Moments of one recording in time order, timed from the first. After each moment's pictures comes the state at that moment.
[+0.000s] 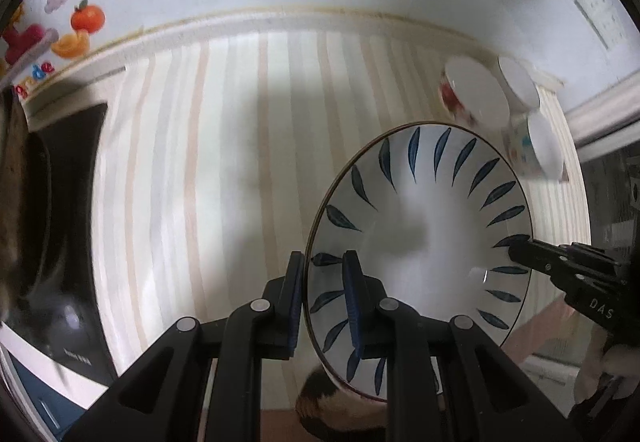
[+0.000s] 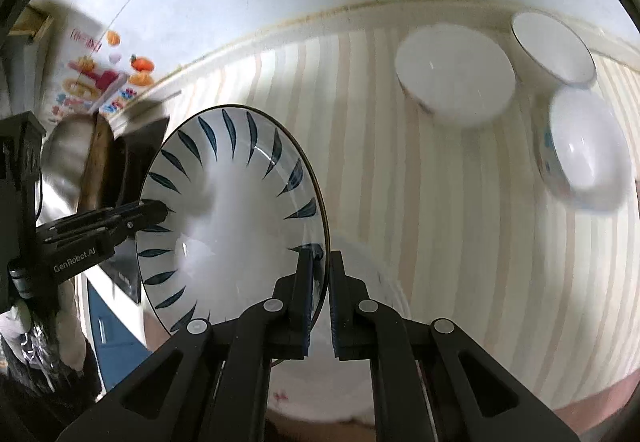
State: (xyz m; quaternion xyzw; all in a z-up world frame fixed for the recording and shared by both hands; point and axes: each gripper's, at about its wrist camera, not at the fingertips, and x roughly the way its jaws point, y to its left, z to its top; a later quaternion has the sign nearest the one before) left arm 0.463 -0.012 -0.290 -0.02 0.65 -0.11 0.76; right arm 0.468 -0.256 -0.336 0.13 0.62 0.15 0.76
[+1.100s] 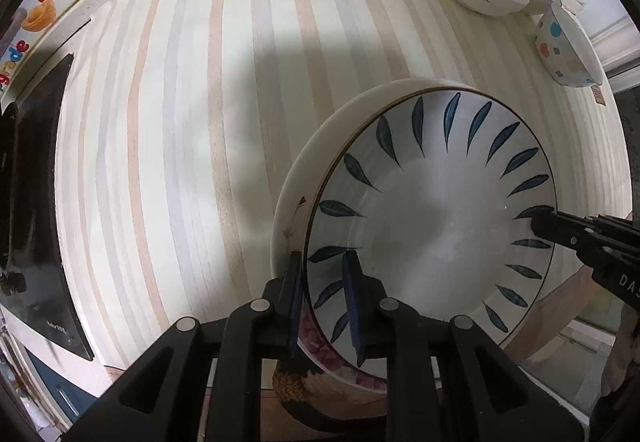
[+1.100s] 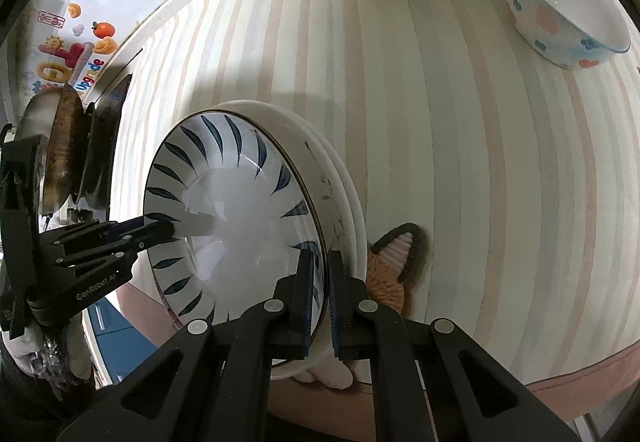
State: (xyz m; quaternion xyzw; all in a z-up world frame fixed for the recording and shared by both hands) left arm 0.420 -0.087 -0.363 0.05 0.70 -0.09 0.71; right arm 0.423 -0.285 -0.423 0.15 0.67 0.13 0.71
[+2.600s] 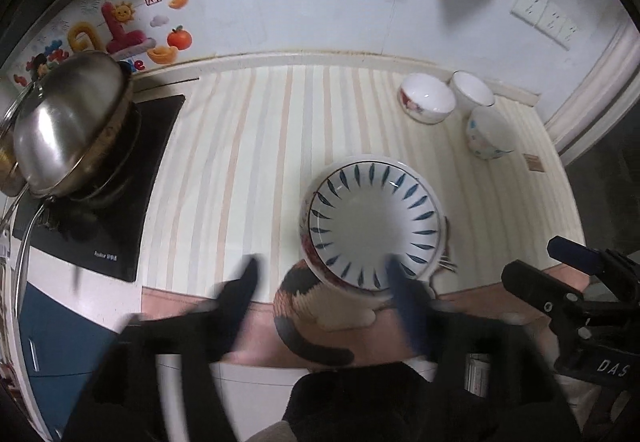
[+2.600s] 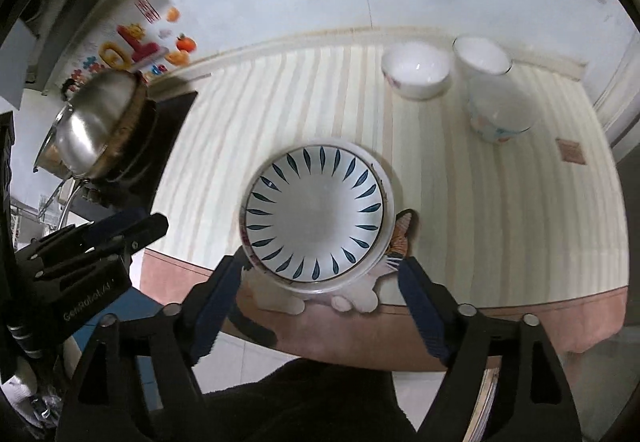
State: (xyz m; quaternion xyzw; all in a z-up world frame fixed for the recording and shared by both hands) left arm 0.274 -0.063 -0.181 -0.01 0.55 -0.04 0.84; right arm 0.305 -0.248 -0.227 0.07 0.56 0.12 0.82
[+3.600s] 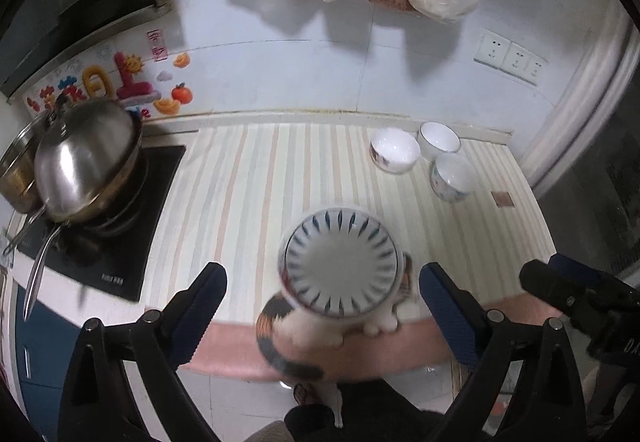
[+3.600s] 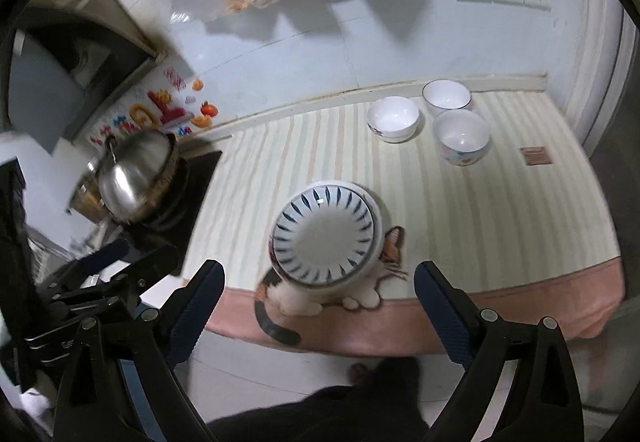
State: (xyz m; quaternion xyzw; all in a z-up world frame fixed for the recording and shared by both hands) left arm 0.260 -0.095 -0.128 -0.02 0.47 -0.04 0.88; right arm 0.258 -0.313 -0.158 0.15 0.47 0.12 0.86
